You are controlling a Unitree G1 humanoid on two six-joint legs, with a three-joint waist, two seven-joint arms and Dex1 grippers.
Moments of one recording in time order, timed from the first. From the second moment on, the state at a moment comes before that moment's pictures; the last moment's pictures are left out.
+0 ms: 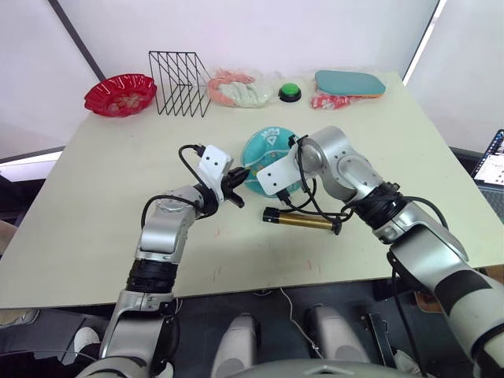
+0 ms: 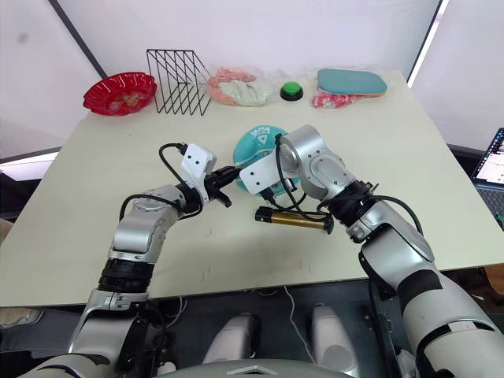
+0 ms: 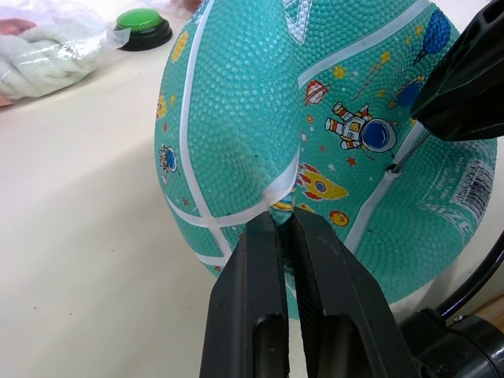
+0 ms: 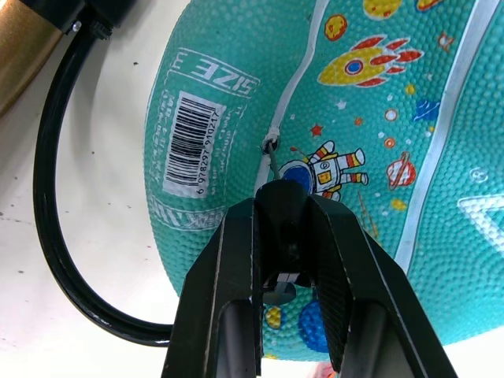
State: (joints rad) left arm -0.47 0.40 -0.02 0.06 -0.16 0.48 -0.61; right arm -1.11 -0.22 0.66 0.42 -0.88 0.11 1.19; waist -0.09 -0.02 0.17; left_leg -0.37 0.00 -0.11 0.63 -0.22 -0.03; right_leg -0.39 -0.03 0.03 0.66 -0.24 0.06
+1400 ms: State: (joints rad) left arm -0.43 0.40 0.02 0.06 -0.12 0.51 -0.61; right arm -1.22 0.01 0.56 0.87 -0.85 0.14 1.08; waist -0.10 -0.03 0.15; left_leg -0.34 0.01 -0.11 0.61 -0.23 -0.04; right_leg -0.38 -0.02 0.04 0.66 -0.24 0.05
